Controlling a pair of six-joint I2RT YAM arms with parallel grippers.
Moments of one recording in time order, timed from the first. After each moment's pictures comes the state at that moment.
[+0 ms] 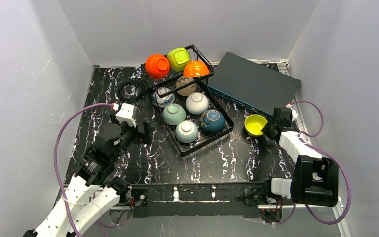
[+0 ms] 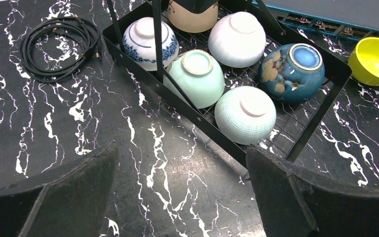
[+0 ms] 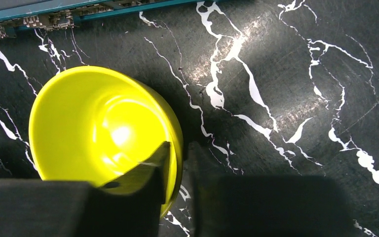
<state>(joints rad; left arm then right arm) -0.57 0.54 0.77 -0.54 -0.21 -0.12 -0.06 1.25 0.57 -0.21 0.12 0.58</state>
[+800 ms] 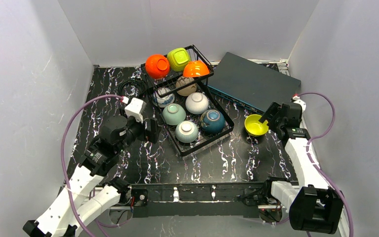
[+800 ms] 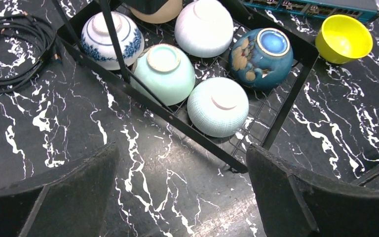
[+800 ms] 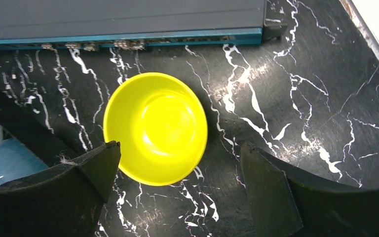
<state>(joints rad) -0.57 0.65 0.82 -0.54 -0.07 -0.12 -0.06 1.01 0.66 -0.38 0.11 0.49</state>
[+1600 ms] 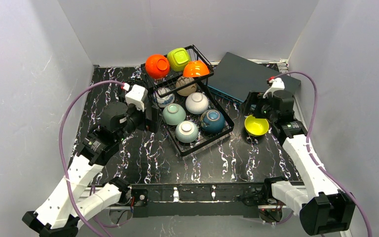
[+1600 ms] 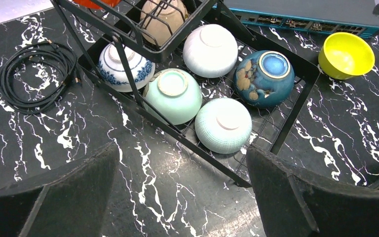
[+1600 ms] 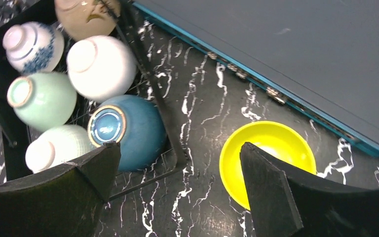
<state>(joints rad) -0.57 0.79 1.03 -0.59 -0.09 -0.08 0.15 0.99 0.84 -0.31 -0.12 0.28</state>
